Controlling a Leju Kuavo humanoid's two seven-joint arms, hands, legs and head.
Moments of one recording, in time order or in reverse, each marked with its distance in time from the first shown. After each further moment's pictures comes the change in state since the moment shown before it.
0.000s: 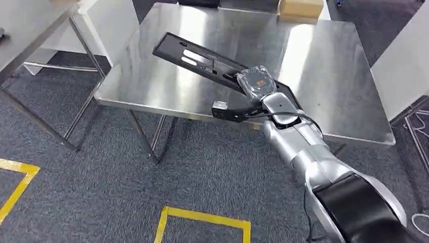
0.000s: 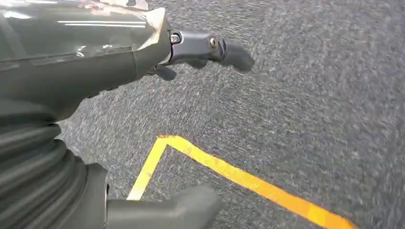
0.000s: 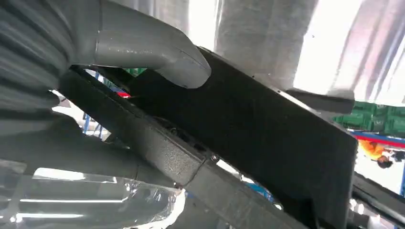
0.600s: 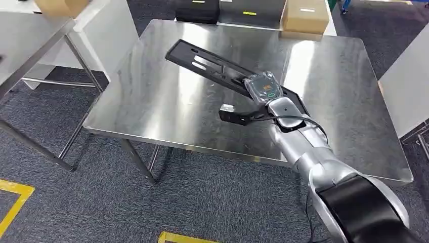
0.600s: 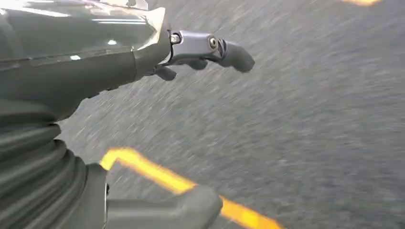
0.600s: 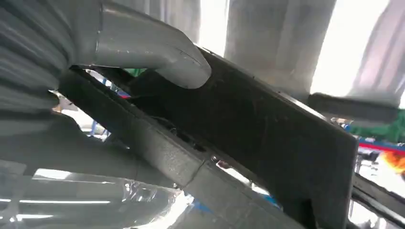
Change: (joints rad) left arm -0.003 -0.008 0.005 -0.001 -0.022 0.132 -0.132; right arm -0.001 -0.014 -0.026 0.042 0.044 0.008 0.019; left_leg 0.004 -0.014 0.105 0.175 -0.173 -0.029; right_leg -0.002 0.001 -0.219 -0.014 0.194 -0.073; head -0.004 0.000
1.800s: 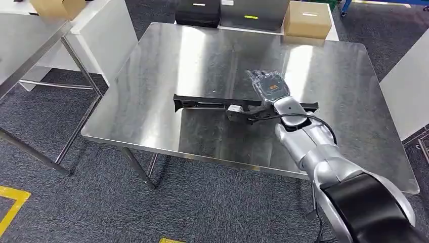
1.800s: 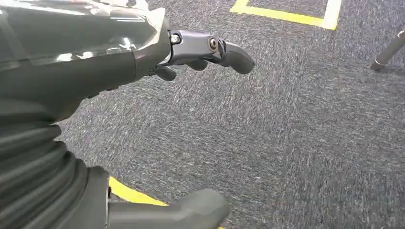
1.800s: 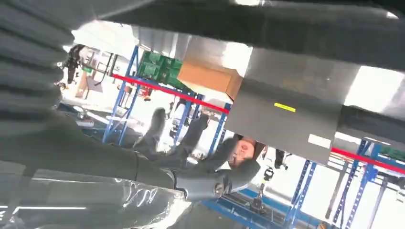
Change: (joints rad) left arm -0.003 -0.011 0.019 0.000 -0.051 0.083 -0.031; right arm -0.007 -0.029 -0.028 0.035 0.125 0.041 0.069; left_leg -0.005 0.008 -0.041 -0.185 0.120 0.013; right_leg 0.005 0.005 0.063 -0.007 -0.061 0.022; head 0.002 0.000
